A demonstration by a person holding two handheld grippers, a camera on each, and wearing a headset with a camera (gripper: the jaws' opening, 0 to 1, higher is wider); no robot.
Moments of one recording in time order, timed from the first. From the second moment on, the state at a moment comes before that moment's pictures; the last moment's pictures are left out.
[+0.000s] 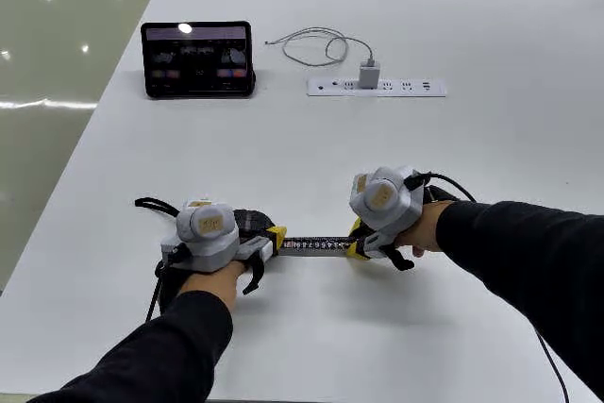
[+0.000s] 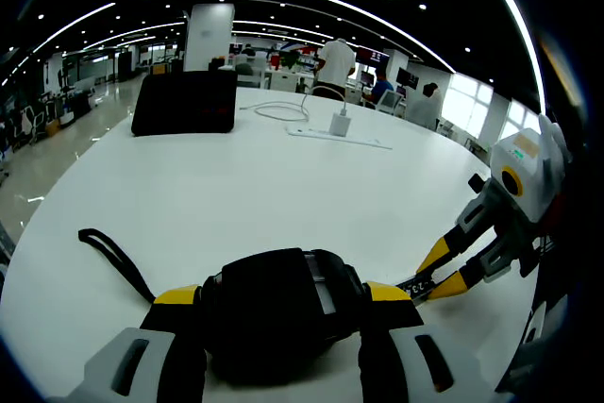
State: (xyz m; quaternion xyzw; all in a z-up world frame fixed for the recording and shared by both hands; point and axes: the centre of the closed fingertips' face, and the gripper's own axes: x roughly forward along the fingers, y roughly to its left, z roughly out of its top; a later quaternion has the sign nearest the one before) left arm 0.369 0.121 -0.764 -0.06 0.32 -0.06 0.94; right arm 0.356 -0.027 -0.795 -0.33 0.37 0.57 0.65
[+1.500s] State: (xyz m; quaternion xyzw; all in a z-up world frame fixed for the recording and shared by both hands) left arm 0.370 0.122 -0.764 -0.07 0.32 -0.06 0.94; right arm 0.354 0.004 -0.796 -0.32 0.35 0.59 0.66
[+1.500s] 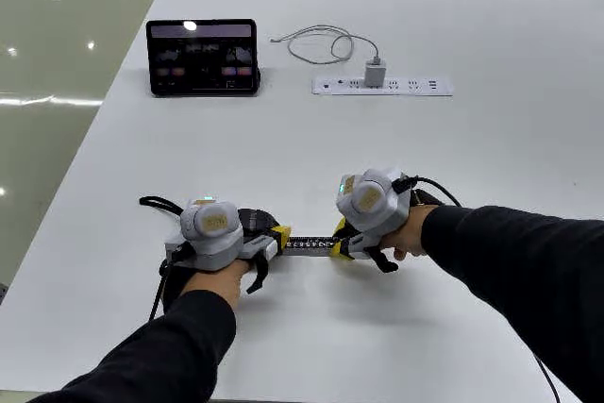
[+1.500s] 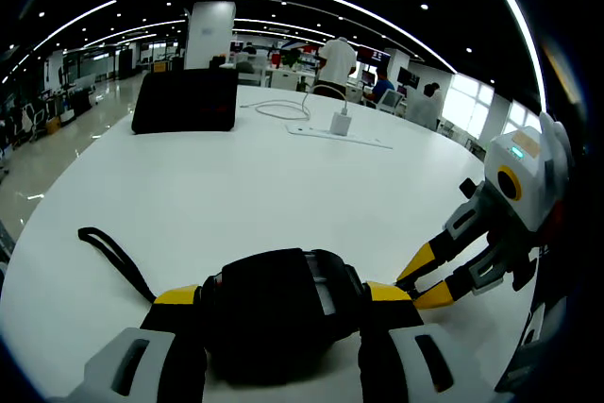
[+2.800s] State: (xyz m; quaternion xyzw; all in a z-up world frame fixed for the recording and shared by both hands) left arm 0.370 0.123 -0.764 -0.07 0.32 -0.07 0.94; right arm 0.352 0.039 -0.796 -0.29 0.33 0.60 0.67
